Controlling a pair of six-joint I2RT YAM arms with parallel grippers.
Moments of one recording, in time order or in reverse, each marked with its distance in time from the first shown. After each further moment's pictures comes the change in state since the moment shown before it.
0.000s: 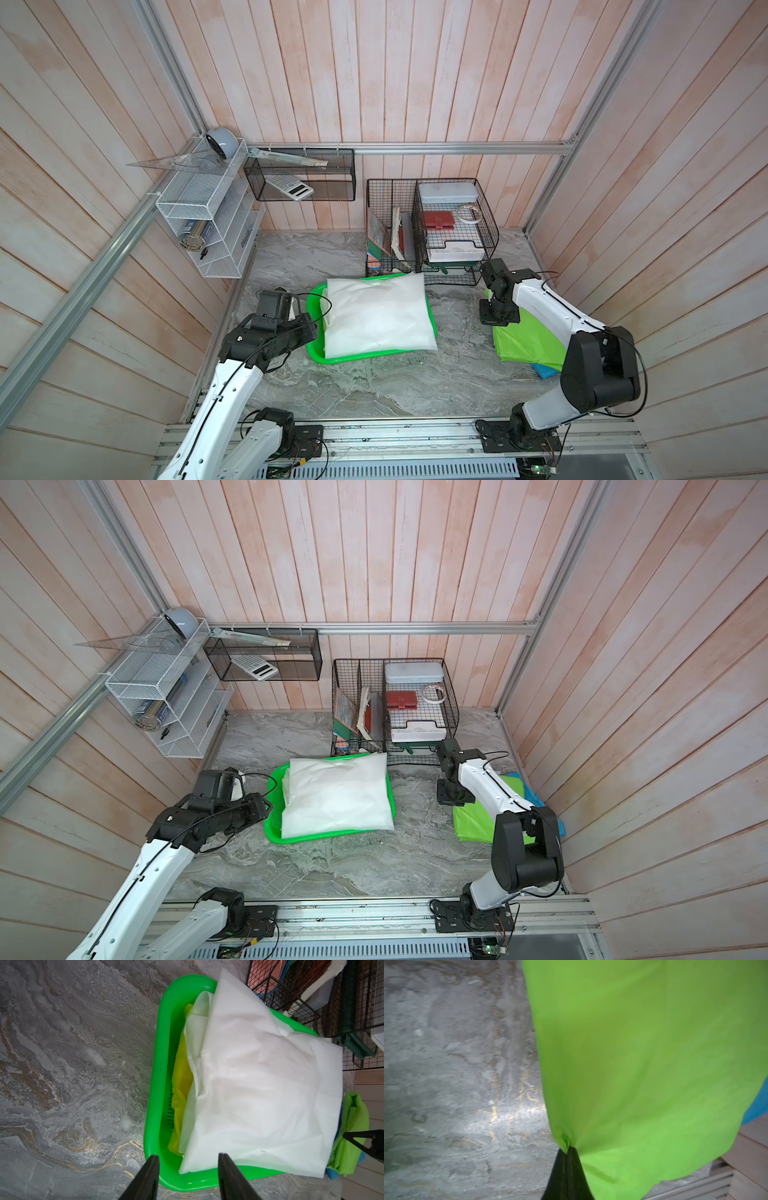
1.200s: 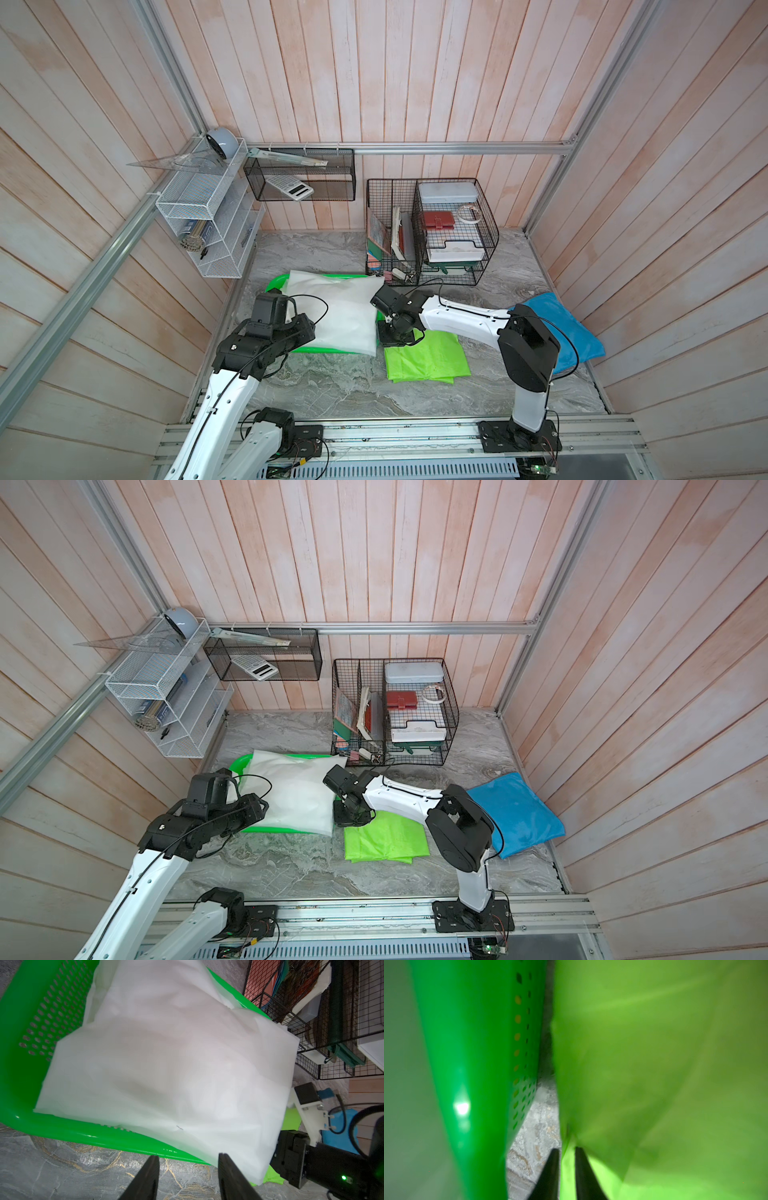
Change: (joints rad) left arm 0.000 -0.069 0.000 -0.010 -0.030 -0.013; right arm 0.703 0.364 0.304 0.255 -0.277 0.435
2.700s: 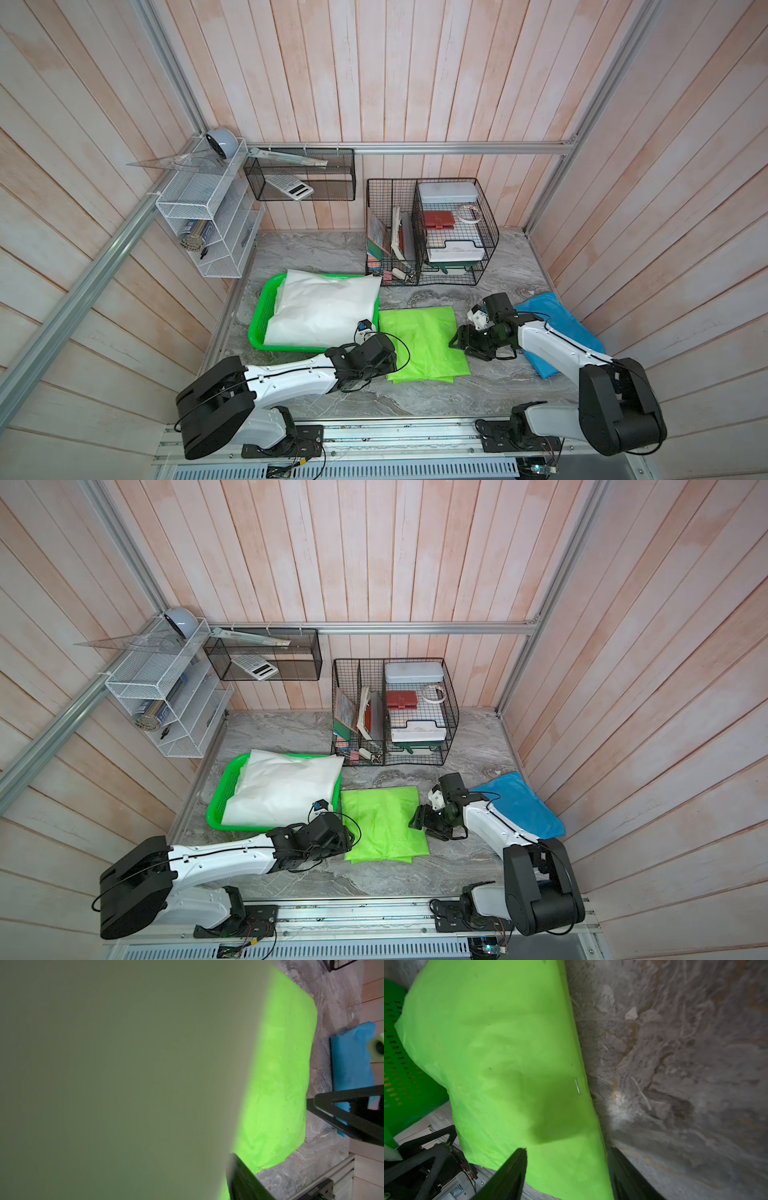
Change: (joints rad) left arm -0.831 0.566 -0.275 0.803 -0.237 -0.552; right arm -0.739 -0.563 -0.765 0.174 -0.352 -0.310
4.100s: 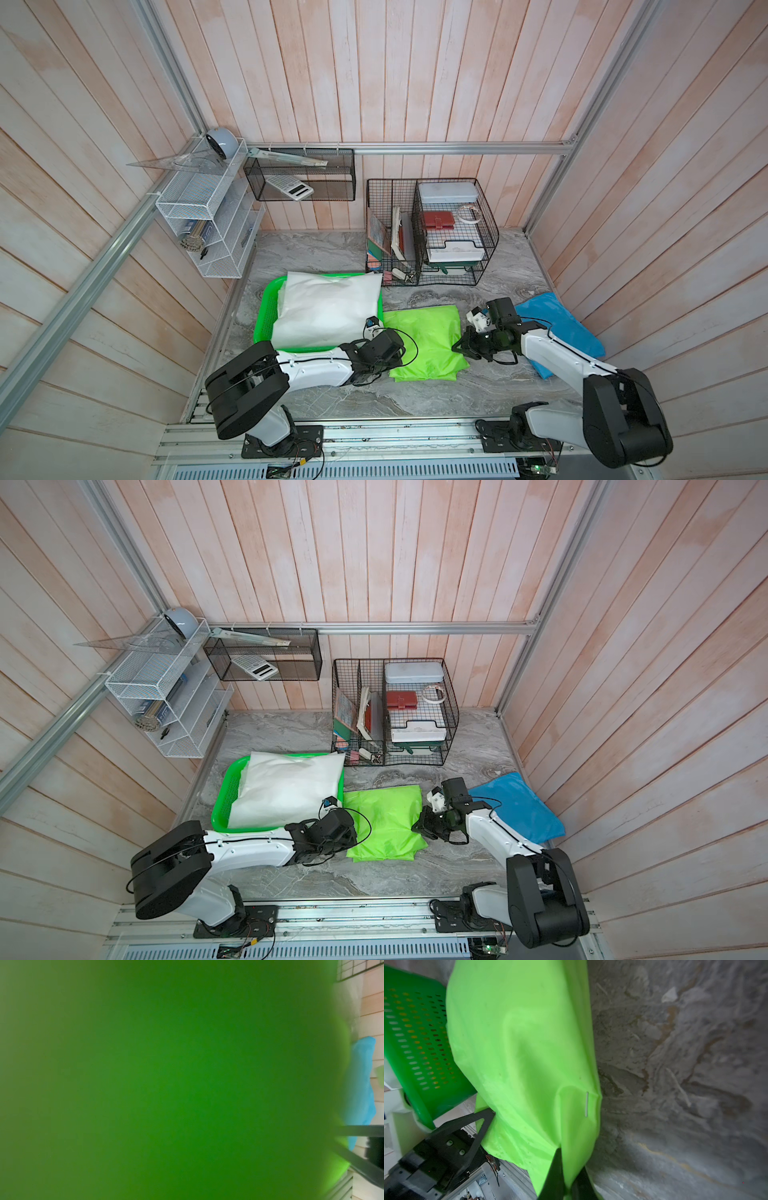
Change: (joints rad) left arm 0.002 0.152 0.066 0.093 0.009 -0.010; right arm -0.012 -0.099 -0.069 0.070 -0.114 0.072
